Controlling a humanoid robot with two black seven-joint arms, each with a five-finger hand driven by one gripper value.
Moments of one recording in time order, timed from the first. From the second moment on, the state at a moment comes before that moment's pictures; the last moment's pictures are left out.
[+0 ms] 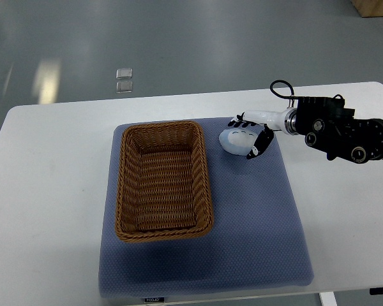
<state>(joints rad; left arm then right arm) -0.04 0.00 -0.15 -0.16 0.07 -0.06 0.02 1.14 -0.33 -0.07 0.85 -1.03 0.12 0.00</state>
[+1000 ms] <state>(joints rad) -0.04 0.00 -0.15 -0.16 0.07 -0.06 0.02 1.44 -0.50 -0.05 1.16 -0.88 0.21 0.01</state>
